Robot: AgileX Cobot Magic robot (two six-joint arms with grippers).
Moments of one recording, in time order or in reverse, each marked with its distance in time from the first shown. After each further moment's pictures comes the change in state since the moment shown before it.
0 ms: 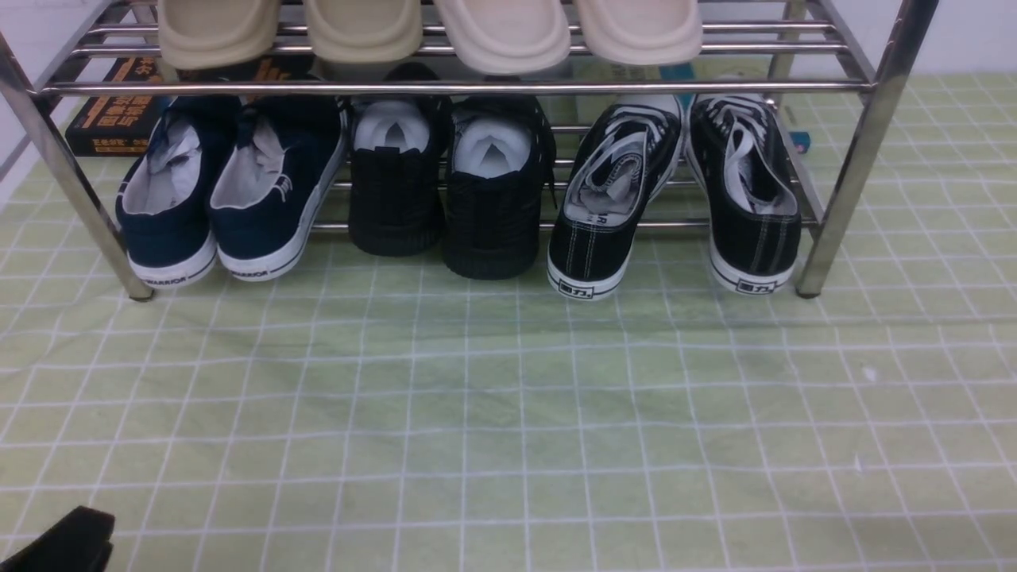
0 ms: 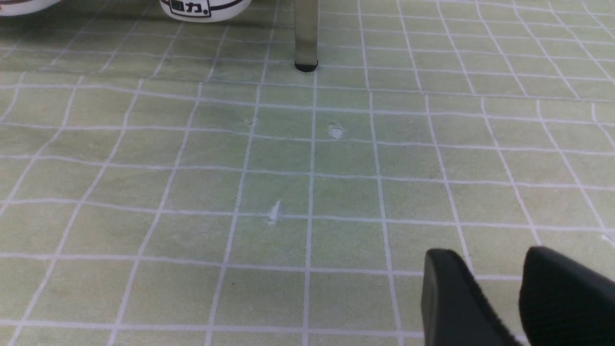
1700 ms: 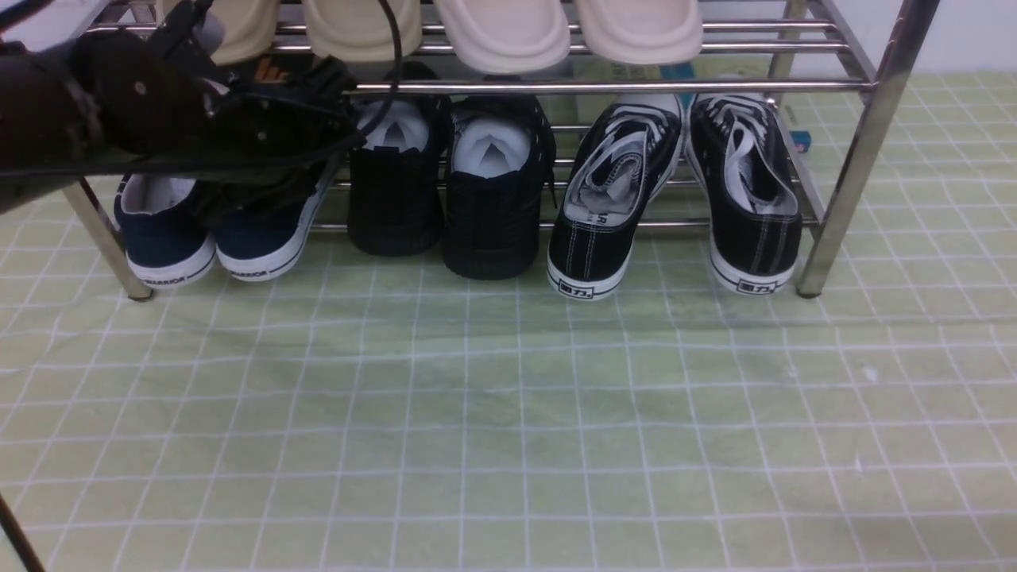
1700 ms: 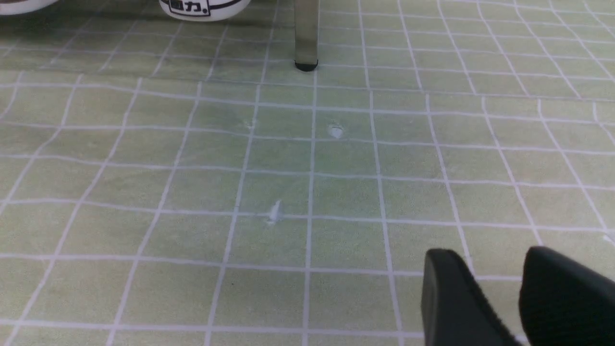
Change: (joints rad) right arm 0.000 0.000 0.000 0.000 0.000 0.000; left arm -0.229 1.672 -1.261 0.105 0.029 0.228
